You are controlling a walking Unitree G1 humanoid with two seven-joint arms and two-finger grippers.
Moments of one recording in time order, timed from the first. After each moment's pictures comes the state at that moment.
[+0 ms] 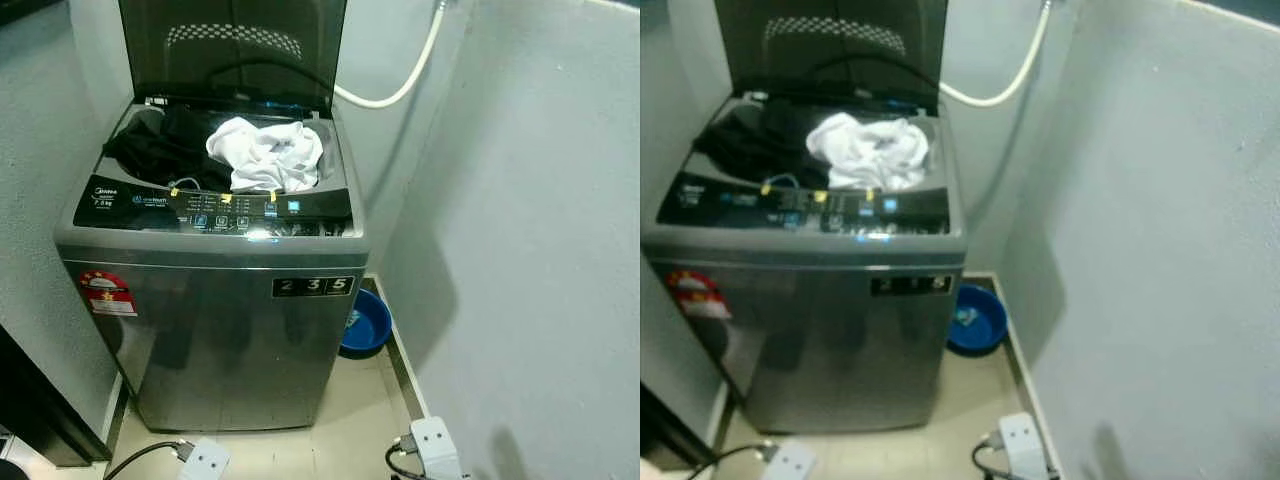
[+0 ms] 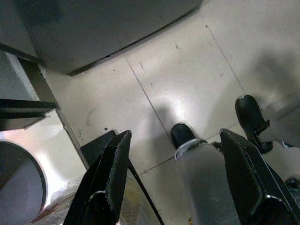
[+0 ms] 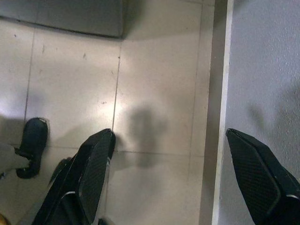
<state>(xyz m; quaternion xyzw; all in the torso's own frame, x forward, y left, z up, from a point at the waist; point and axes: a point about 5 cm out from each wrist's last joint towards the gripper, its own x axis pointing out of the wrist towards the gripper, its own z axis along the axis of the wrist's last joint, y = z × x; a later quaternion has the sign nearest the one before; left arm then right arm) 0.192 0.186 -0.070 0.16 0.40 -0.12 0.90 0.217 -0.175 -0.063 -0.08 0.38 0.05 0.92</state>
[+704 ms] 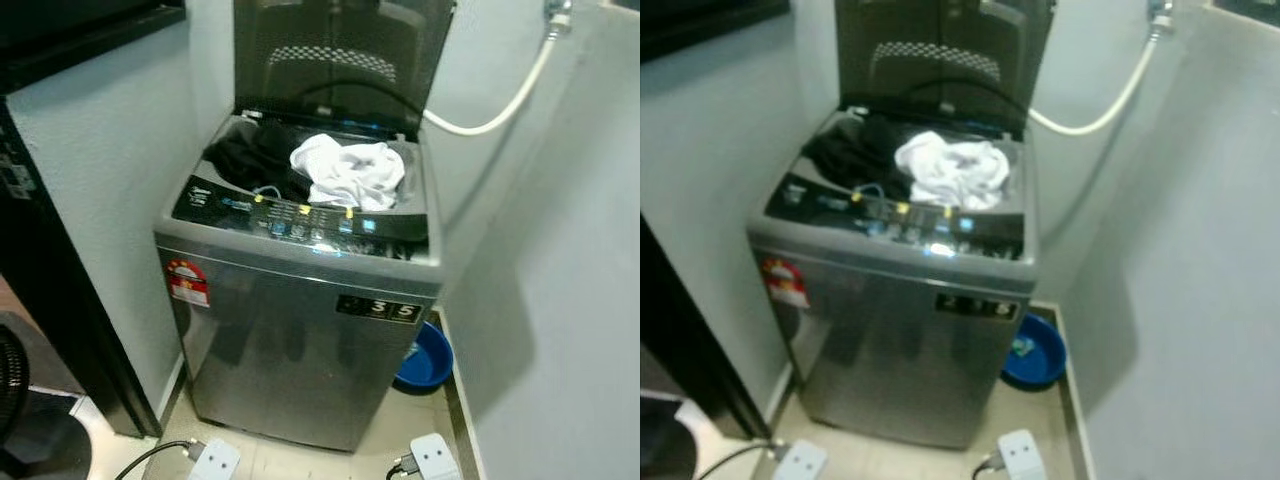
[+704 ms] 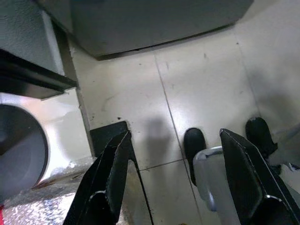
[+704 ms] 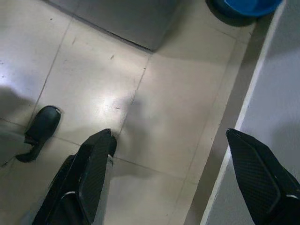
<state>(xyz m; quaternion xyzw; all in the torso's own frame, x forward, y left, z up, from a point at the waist) 0.199 0.174 -0.070 0.15 0.38 -0.13 0.90 0.201 -0.179 -0.073 -0.11 0.40 0.06 0.91</state>
